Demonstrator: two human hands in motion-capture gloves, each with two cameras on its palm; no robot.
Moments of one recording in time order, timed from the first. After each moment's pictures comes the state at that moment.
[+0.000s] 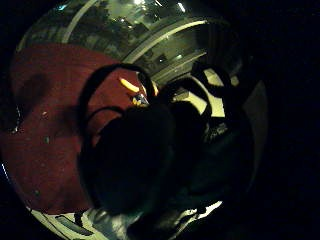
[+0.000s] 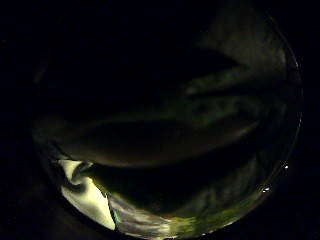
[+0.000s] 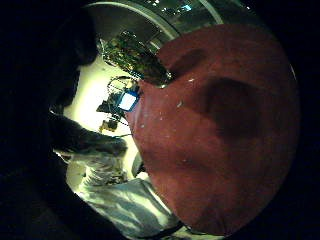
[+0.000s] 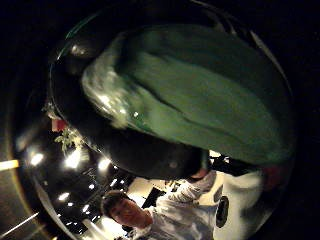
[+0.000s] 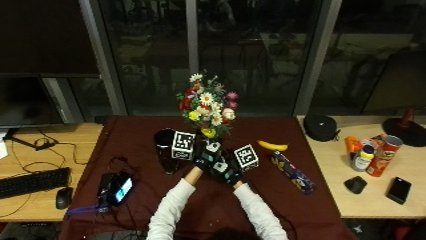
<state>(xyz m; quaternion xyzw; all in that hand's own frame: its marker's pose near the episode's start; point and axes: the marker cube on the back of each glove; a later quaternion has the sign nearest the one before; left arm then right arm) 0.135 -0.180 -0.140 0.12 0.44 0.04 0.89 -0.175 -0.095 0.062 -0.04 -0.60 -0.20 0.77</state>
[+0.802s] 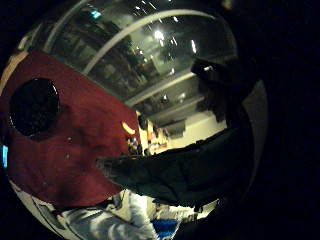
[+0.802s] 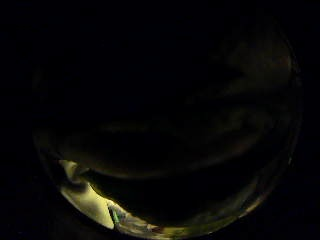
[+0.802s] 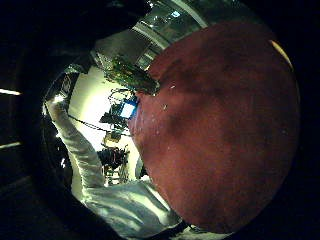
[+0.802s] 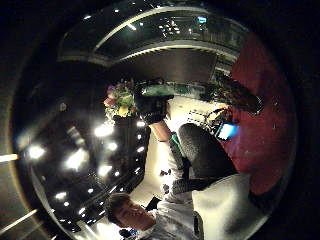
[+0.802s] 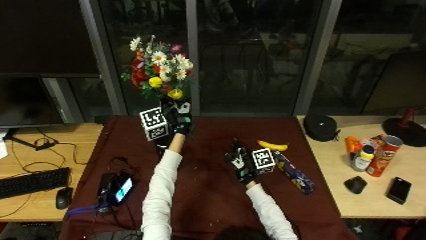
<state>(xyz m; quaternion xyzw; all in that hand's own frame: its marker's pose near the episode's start) 0.099 -0.208 -0.316 0.32 0.44 -0.08 0.84 -0.104 -0.105 0.063 0.01 -0.63 -0.17 0.75</state>
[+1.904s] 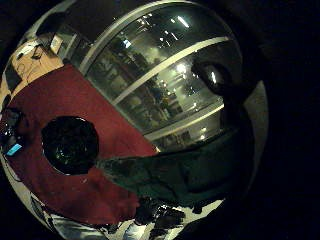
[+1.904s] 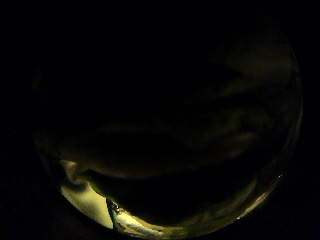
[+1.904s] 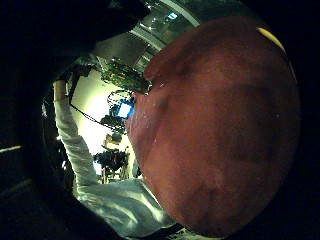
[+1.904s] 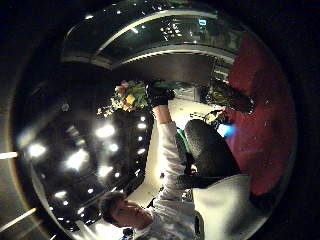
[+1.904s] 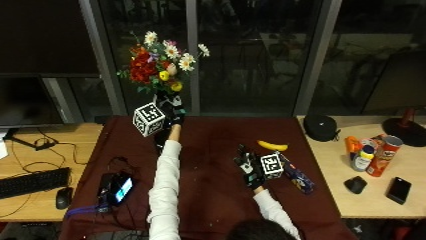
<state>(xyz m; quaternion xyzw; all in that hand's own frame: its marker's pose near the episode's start) 0.044 -0.246 -0.336 0.46 0.31 -0.17 0.81 -0.066 -0.092 0.084 0.01 -0.66 -0.14 0.74</state>
